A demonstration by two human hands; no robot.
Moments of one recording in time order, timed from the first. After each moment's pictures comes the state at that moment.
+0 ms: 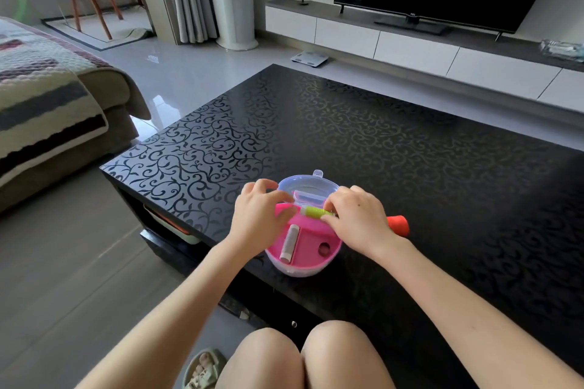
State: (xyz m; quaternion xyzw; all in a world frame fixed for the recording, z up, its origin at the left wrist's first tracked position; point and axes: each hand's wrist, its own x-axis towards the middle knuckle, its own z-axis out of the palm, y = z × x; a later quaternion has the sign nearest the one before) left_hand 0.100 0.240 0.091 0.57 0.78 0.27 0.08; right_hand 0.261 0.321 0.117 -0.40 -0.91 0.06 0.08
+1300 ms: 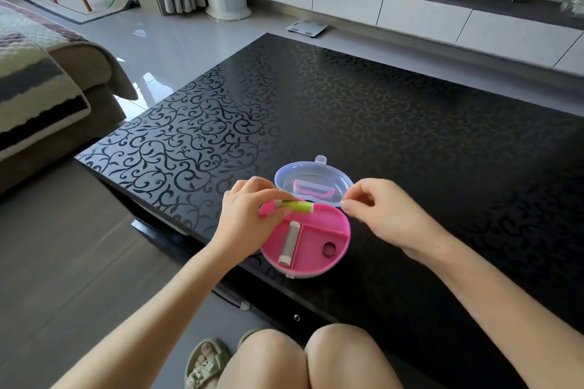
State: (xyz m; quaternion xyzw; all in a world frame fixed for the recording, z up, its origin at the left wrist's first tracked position) left_hand 0.082 0.243 0.060 0.58 0.71 0.38 0.09; right_hand 0.280 0.327 0.129 -0.46 -0.78 0.40 0.14
